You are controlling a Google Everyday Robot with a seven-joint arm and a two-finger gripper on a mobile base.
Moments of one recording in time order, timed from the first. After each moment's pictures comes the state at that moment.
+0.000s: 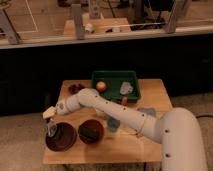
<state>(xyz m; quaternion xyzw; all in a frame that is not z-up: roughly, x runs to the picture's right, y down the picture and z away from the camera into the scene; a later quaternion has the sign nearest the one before) -0.305 0.130 0.739 0.28 -0.54 -0.59 0.52</state>
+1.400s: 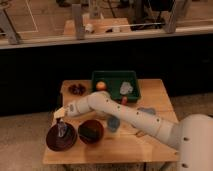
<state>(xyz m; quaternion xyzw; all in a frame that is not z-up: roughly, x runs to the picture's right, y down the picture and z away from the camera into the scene) -0.254 0.125 0.745 0.27 -0.50 -0.60 0.57</state>
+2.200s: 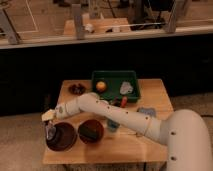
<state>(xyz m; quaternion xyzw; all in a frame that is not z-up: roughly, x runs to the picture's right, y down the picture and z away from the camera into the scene) -0.304 0.139 0.723 0.29 -0.53 -0.59 0.54</state>
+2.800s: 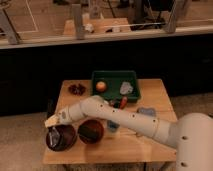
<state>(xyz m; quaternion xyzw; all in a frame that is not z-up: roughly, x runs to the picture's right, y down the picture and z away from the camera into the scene) -0.269 0.158 0.705 0.26 -0.53 -0.60 0.54</state>
